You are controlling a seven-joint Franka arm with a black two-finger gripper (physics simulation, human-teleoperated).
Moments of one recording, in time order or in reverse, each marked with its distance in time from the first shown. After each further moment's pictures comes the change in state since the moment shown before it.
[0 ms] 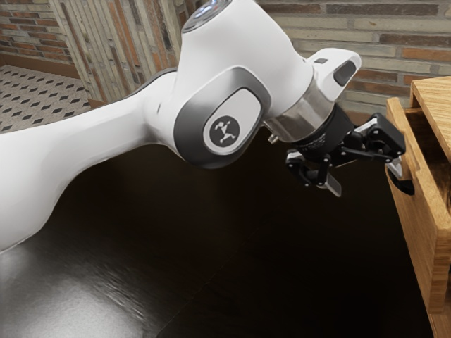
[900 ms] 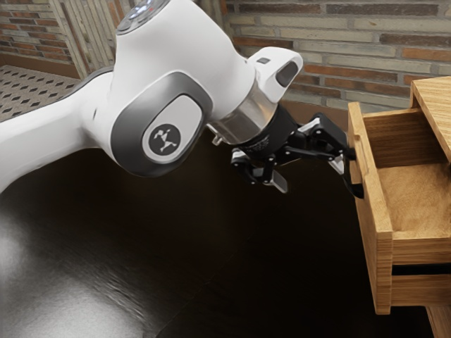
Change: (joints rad) arm 0.018 -0.217 0.078 -0.198 -0.009 0.002 -0.004
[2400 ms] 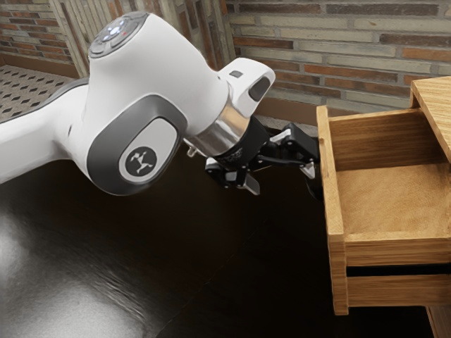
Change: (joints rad) arm -0.009 -0.111 0.060 -0.149 0.050 0.060 0.005
